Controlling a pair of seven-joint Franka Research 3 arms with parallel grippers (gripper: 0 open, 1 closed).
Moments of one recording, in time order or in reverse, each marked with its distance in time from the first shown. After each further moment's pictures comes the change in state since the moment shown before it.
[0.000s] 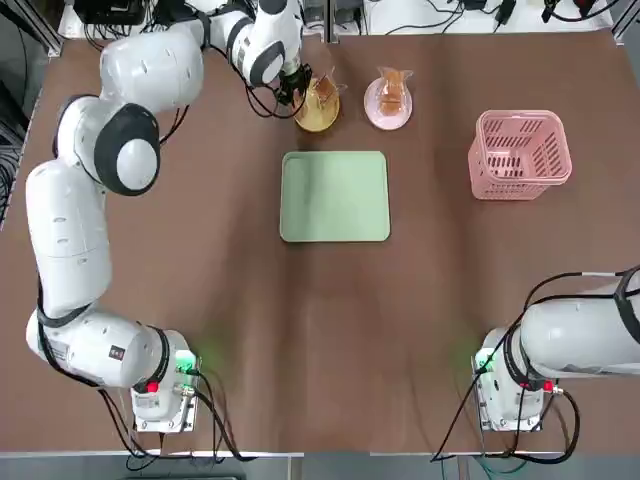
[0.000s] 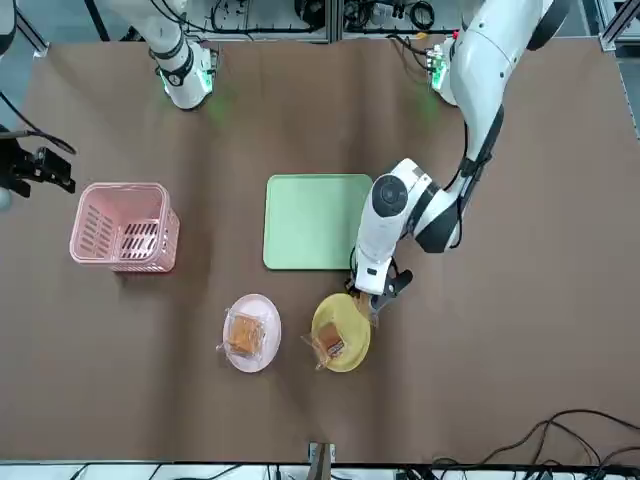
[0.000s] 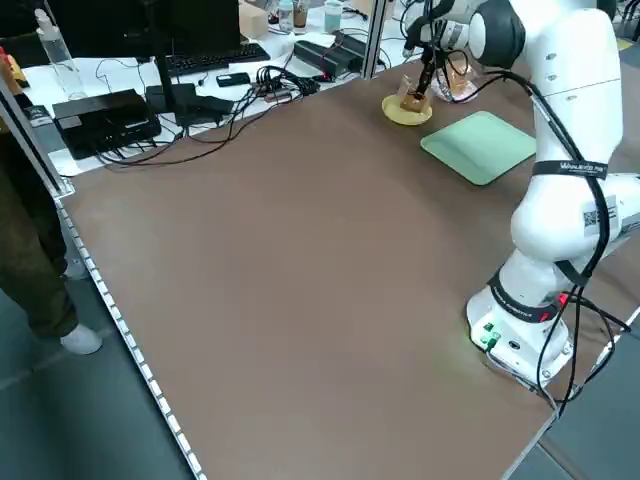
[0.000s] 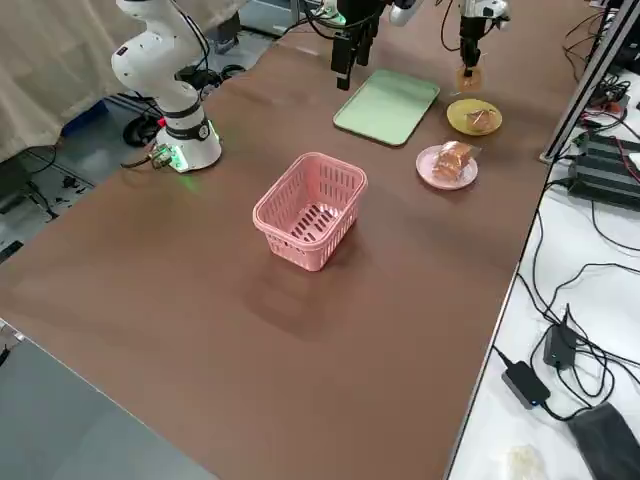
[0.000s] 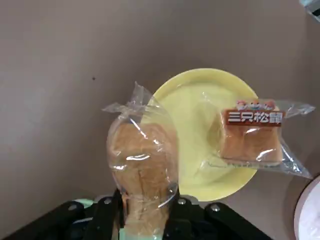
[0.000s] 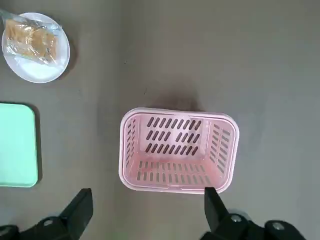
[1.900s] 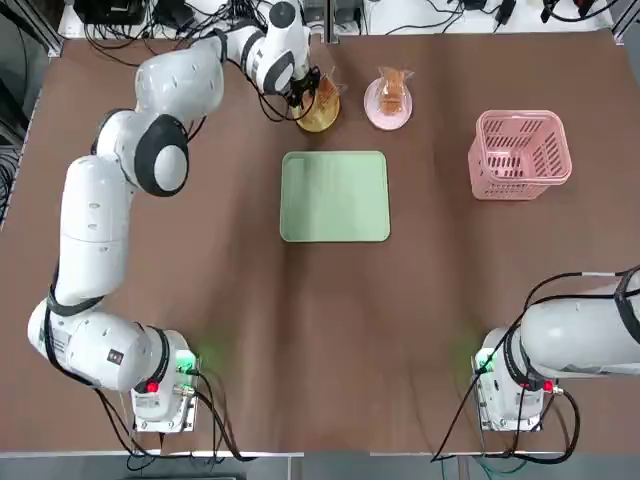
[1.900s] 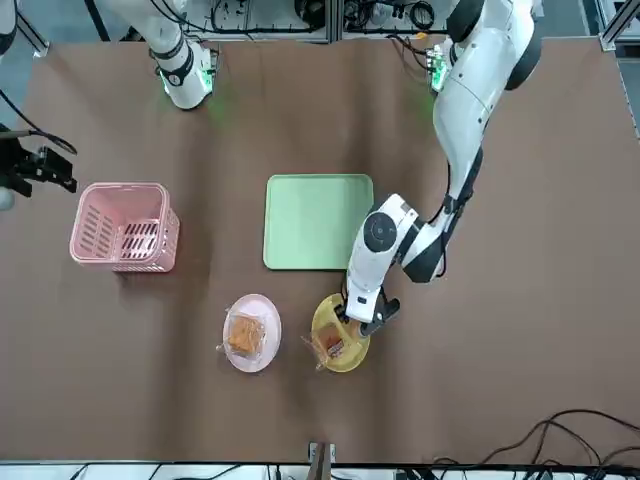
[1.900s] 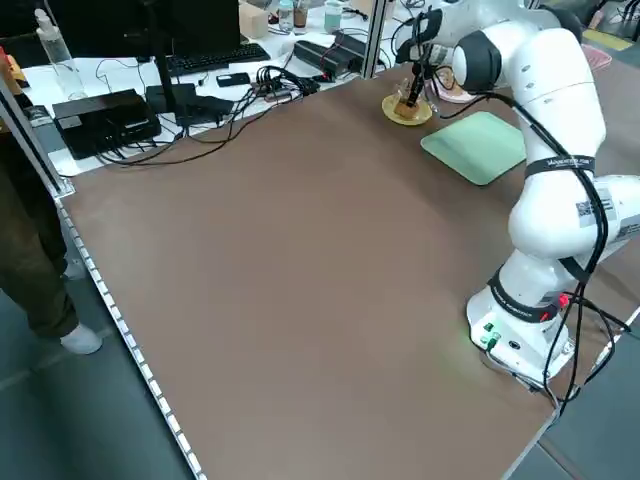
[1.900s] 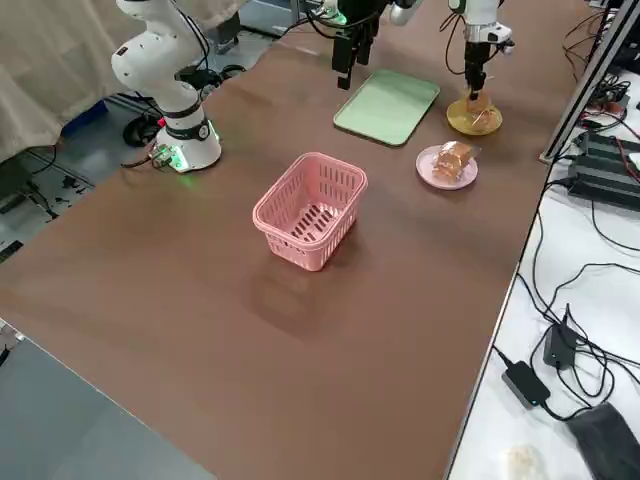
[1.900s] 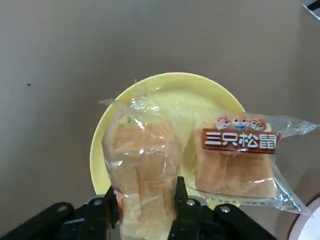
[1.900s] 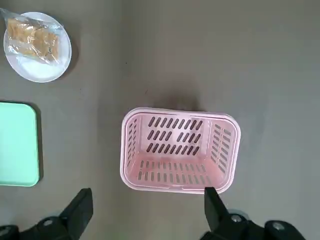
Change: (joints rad) left arm -0.066 0.216 0.044 0.217 0.000 0.057 0.018; right arm 0.001 0.000 0.001 0.000 0.002 -0.001 0.000
